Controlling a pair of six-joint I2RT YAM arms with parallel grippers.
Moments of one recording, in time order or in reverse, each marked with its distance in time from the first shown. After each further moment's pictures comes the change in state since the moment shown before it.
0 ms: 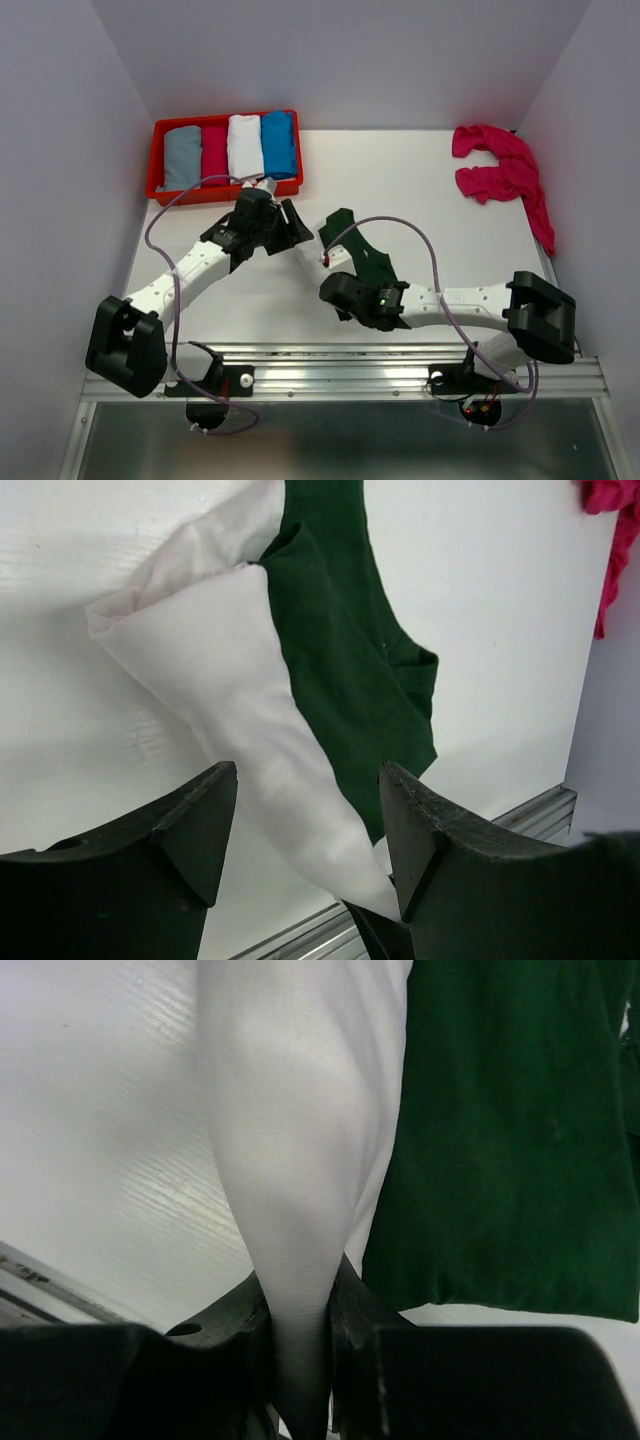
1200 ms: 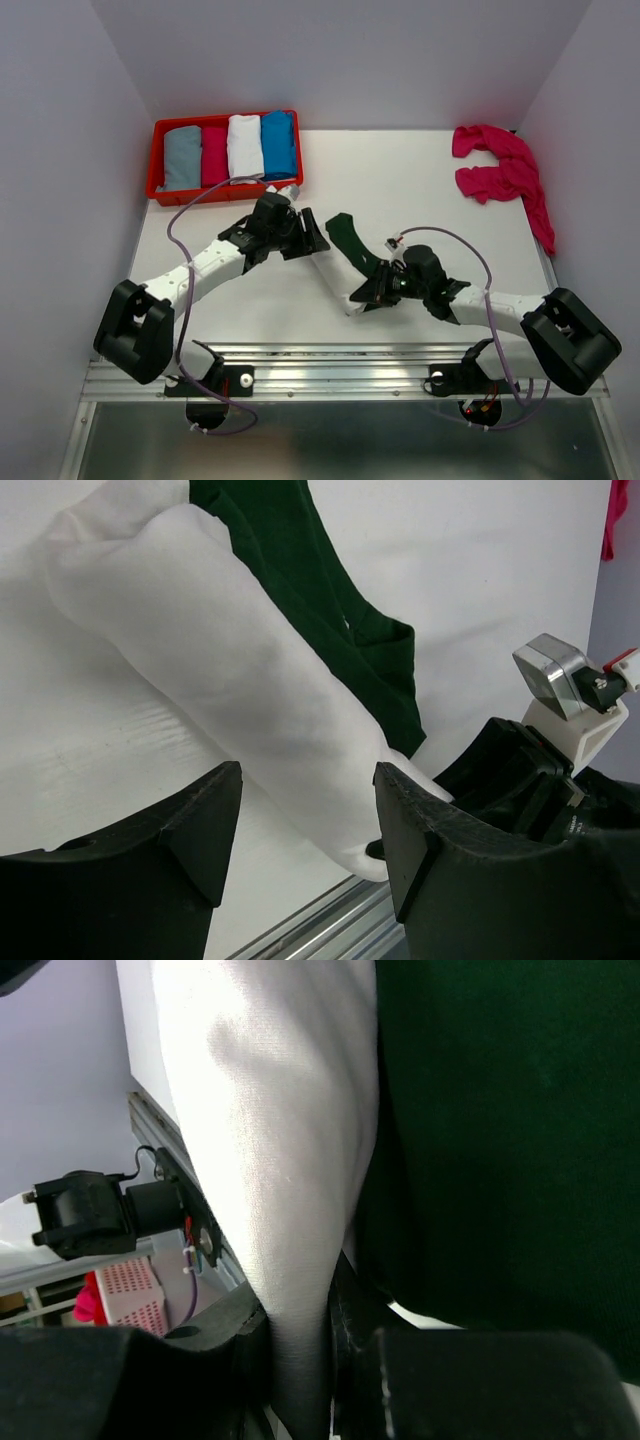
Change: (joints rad) left arm -0.090 0.049 0.008 0.056 0.045 0.039; right arm -0.580 -0.236 -0.509 0.653 -1.000 0.406
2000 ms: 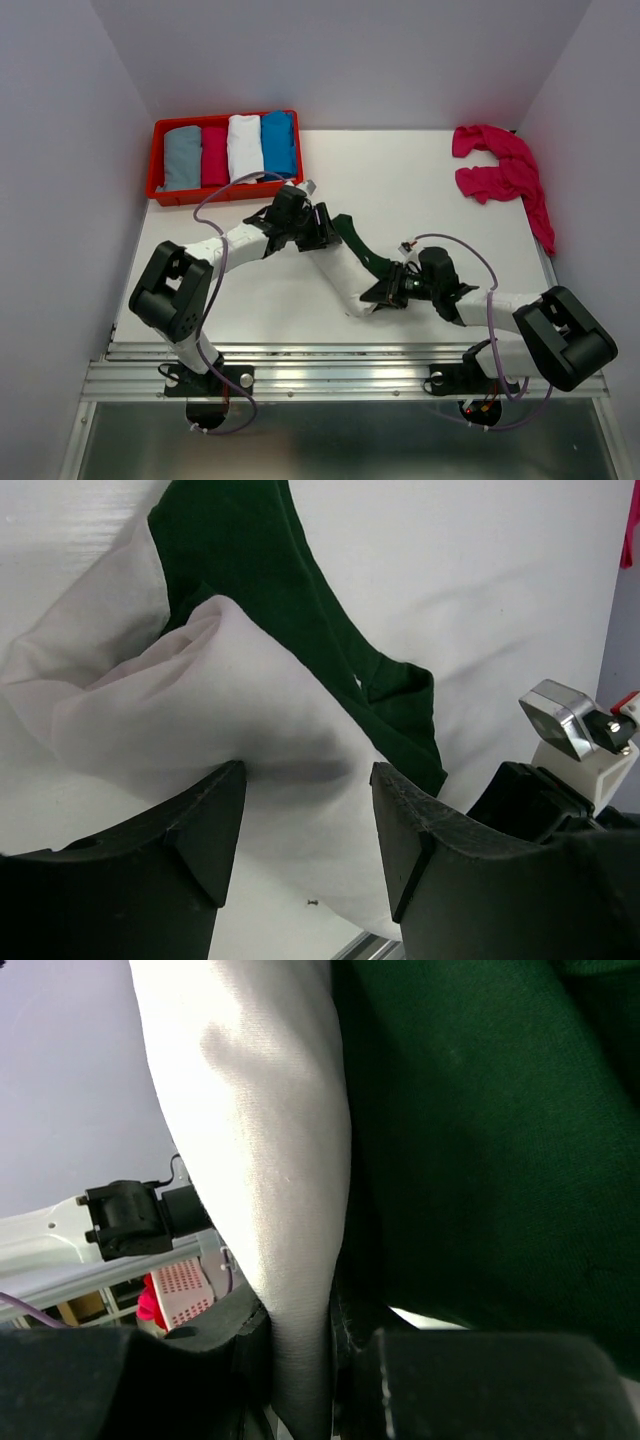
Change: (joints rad) left arm -0.009 0.266 0.095 0.151 0.047 0.009; right arm -0.158 0.026 -0.101 0.110 -0.158 0.079
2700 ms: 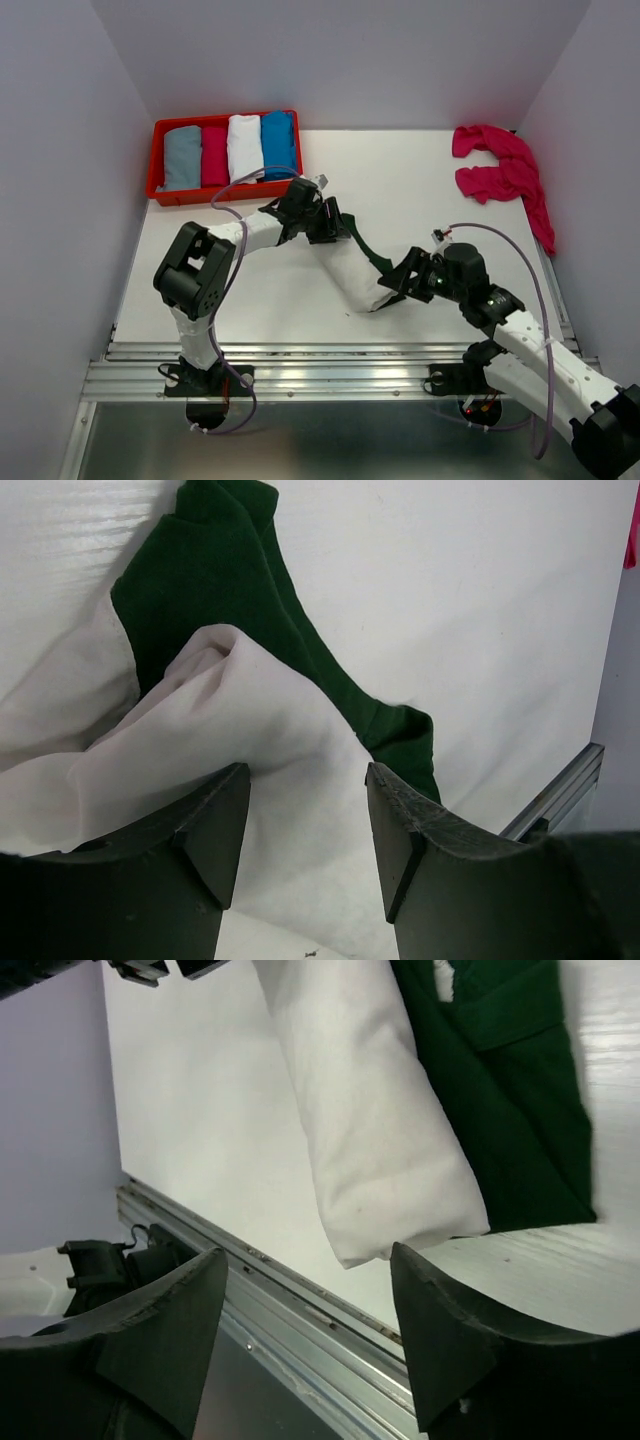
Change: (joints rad) left arm 0.000 0.197 0.146 0.029 0.053 0.018; right arm -0.010 -0.548 0.140 -0.658 0.283 -0.137
